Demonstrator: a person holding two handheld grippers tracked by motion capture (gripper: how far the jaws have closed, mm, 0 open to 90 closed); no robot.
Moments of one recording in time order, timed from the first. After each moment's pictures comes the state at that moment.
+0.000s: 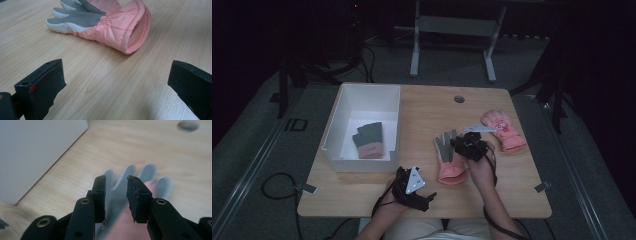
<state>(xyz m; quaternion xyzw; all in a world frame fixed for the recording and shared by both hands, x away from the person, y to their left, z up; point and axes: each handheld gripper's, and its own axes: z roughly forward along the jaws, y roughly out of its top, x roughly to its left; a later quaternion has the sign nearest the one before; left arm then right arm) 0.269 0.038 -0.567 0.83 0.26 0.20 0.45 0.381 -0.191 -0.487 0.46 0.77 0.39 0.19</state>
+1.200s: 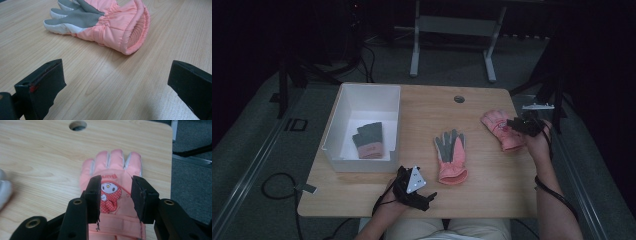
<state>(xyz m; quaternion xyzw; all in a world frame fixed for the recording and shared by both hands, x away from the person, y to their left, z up) 0.272 0.036 -0.567 0.83 0.25 0.20 0.45 0.484 -0.387 -0.482 0.51 0.75 0.33 0.25</state>
